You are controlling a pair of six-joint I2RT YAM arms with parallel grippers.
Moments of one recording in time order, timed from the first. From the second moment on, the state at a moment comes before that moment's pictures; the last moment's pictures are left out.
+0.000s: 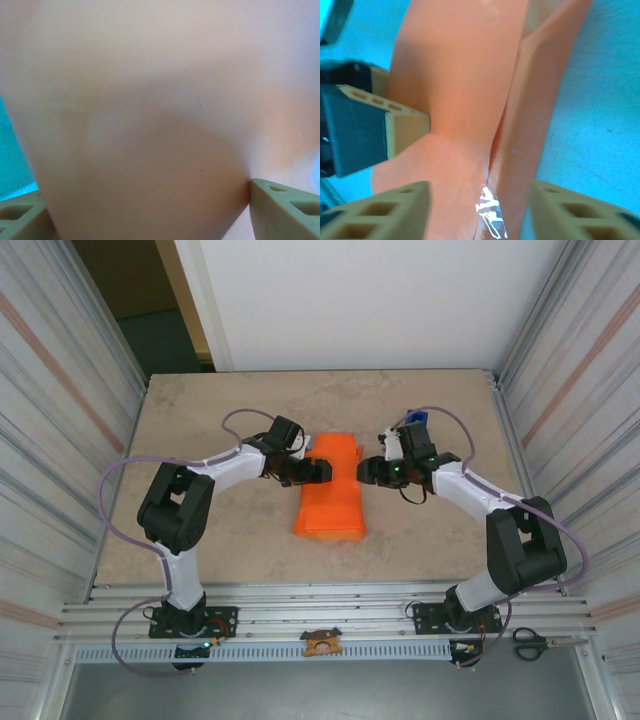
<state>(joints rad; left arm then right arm) -0.53 1.90 1.25 -0.40 0.42 -0.44 0.33 1.50 0.91 -0.30 -0.49 0.45</state>
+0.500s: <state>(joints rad) -0.53 1.91 1.26 -0.41 0.42 -0.44 0.29 1.59 0.81 -0.14 -0.72 0.65</state>
